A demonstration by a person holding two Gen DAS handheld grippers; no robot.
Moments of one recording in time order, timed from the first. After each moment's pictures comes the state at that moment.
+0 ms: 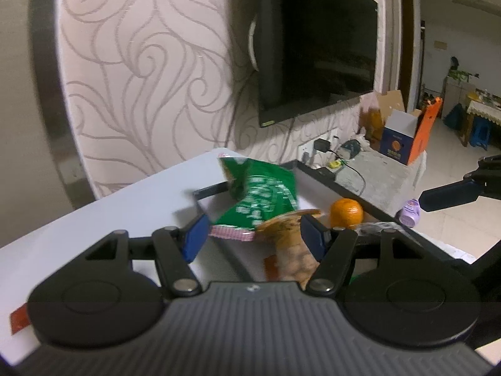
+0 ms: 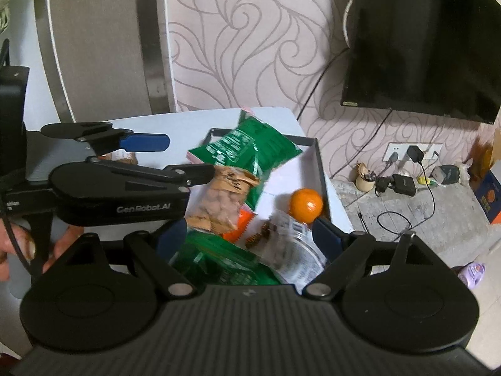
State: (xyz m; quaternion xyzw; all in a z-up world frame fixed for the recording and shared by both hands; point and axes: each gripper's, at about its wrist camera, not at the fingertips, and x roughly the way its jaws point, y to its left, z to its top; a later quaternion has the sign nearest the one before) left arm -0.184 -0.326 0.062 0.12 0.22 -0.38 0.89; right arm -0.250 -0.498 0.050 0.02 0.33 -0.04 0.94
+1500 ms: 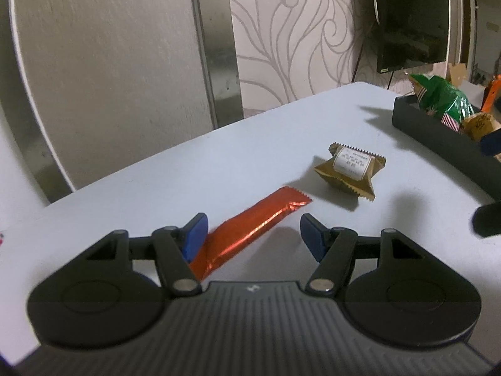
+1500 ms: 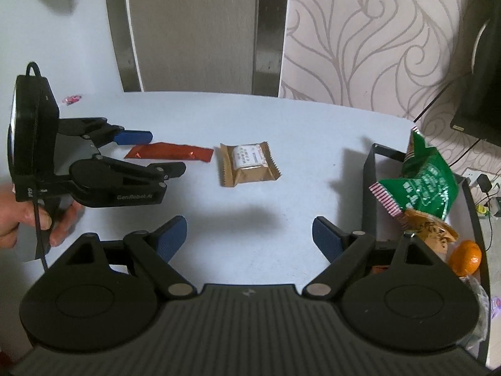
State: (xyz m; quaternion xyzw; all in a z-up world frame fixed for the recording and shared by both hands) left arm -0.079 -0.134 0.005 0.14 0.27 -0.28 0.91; right arm -0.139 -0.333 0.024 -0.03 0.39 0.05 0.92
